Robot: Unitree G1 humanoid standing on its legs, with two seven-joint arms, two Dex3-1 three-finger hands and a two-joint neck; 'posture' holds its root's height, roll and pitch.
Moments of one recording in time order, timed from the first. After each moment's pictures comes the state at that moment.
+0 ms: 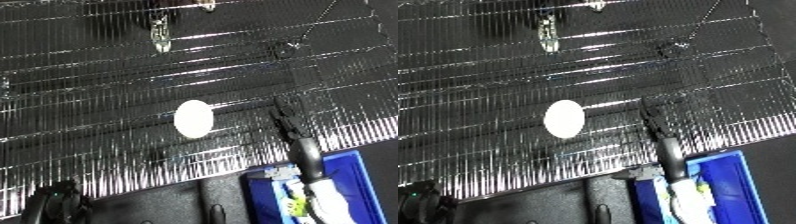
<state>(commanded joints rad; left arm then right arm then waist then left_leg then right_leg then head) -0.16 0.39 -0.09 0.14 -0.75 -0.07 -0.08 -0.25 -0.42 0.15 0.21 0.31 -0.26 -0.13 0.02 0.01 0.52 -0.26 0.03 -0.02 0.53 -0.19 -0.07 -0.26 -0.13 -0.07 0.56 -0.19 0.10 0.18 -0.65</state>
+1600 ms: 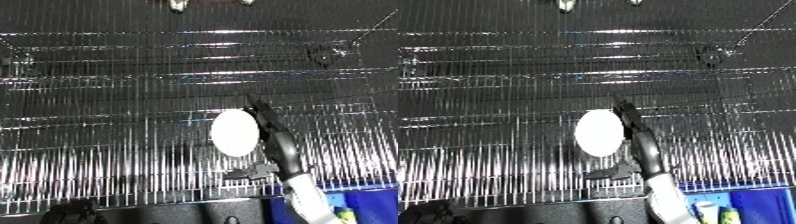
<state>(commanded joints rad) -0.27 0.38 -0.18 0.05 -0.75 -0.04 0.01 -0.66 -0.42 0.29 0.41 0.39 -0.20 -0.11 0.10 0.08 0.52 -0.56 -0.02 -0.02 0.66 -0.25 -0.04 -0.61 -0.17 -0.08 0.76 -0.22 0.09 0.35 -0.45</state>
